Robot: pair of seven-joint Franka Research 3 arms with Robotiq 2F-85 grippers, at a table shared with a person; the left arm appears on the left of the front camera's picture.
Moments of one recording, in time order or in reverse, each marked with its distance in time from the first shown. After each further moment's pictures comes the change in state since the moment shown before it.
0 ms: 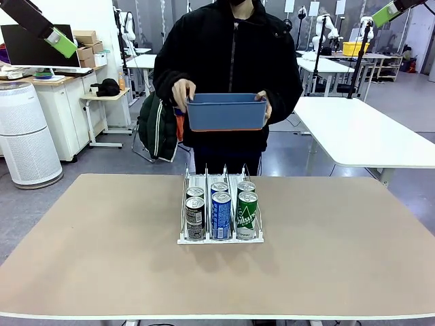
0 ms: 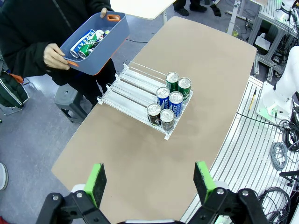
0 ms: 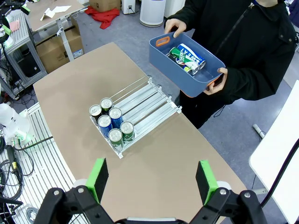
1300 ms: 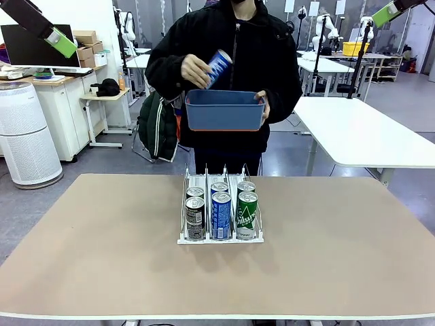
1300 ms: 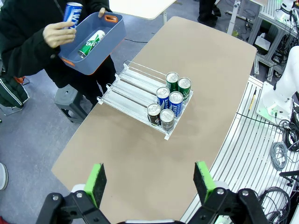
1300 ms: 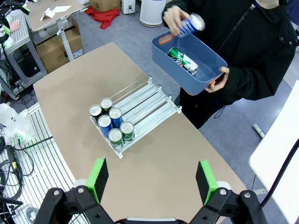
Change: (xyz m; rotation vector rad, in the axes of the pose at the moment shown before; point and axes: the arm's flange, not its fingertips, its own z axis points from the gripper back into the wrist) left arm 0.000 0.000 0.000 0.000 0.000 0.000; right arm 0.000 0.000 0.000 0.000 0.000 0.000
